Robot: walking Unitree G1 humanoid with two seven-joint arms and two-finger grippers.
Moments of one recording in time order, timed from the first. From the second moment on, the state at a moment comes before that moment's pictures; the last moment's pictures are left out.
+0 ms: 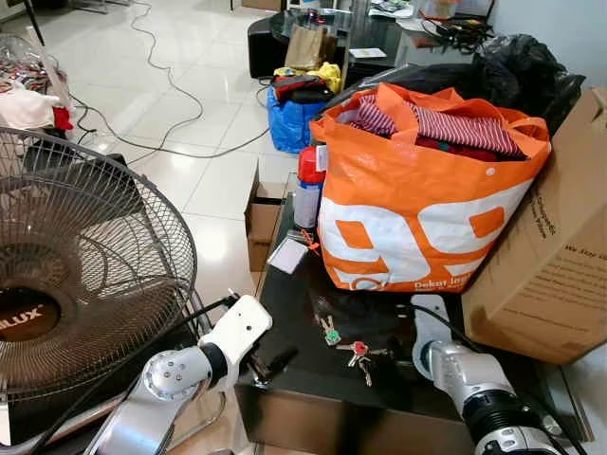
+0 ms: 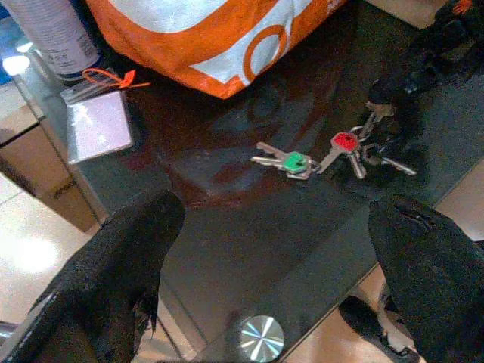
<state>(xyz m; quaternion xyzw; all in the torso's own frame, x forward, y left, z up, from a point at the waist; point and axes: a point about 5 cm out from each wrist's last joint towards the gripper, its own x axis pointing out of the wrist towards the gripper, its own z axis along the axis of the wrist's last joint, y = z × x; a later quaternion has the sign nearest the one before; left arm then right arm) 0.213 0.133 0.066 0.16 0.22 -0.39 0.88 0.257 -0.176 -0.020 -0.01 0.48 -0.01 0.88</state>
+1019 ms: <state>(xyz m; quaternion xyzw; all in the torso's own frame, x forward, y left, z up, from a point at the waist) 0.202 0.127 0.066 0.13 0.25 -0.42 0.86 0.254 -0.173 -0.024 0.10 0.48 -0.03 0.87</state>
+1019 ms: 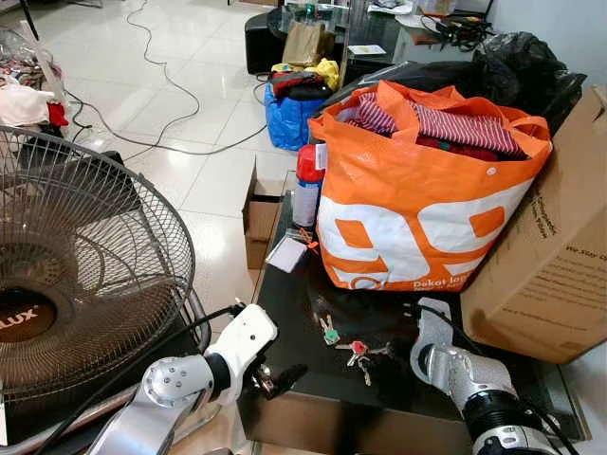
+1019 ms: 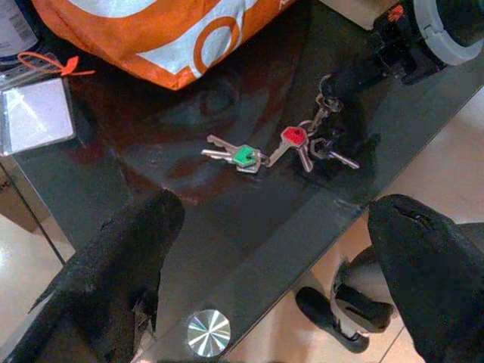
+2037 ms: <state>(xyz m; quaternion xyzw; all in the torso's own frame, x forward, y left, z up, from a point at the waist) 0.205 0.125 0.070 0.13 0.24 -0.42 0.86 0.262 -0.169 -0.021 0.11 0.48 -0.01 0.87</state>
